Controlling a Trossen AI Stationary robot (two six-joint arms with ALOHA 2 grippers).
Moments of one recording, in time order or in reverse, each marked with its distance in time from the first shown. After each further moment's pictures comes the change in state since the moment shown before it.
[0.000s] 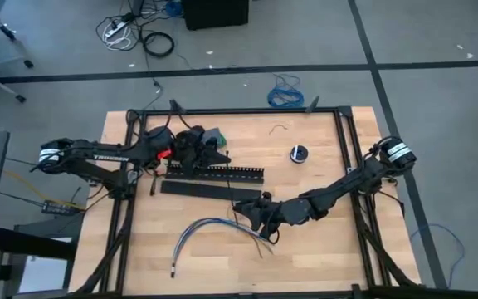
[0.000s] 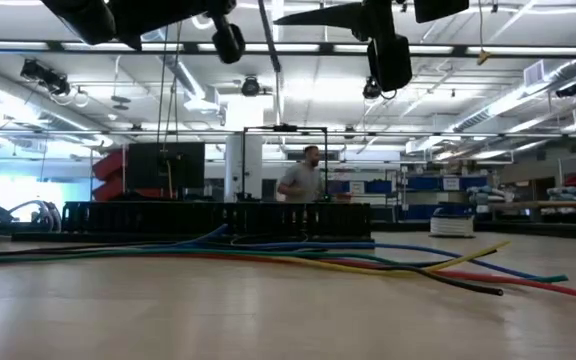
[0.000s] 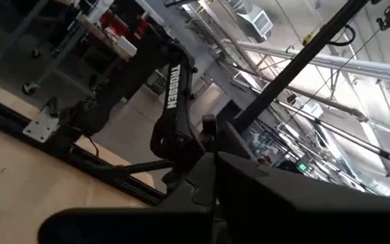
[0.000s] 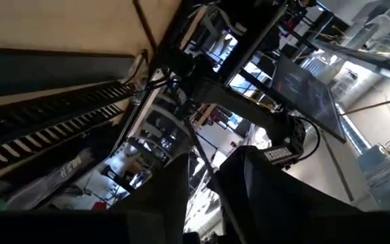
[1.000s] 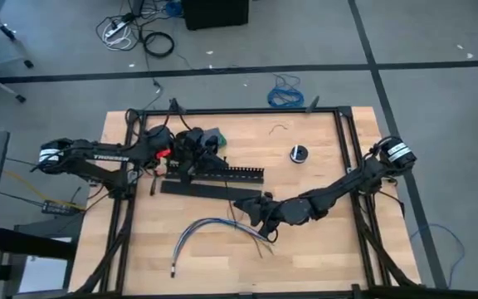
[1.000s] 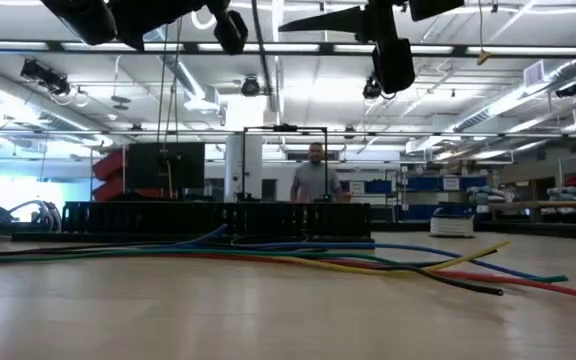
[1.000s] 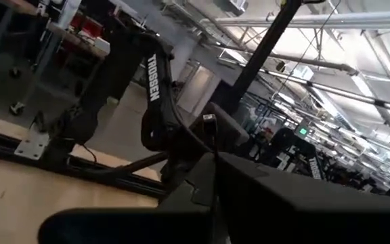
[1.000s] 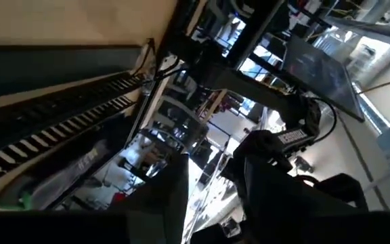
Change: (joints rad) left arm 0.004 -0.002 0.000 0.037 0.109 0.164; right arm -0.001 0.000 0.000 -0.008 0.050 0.069
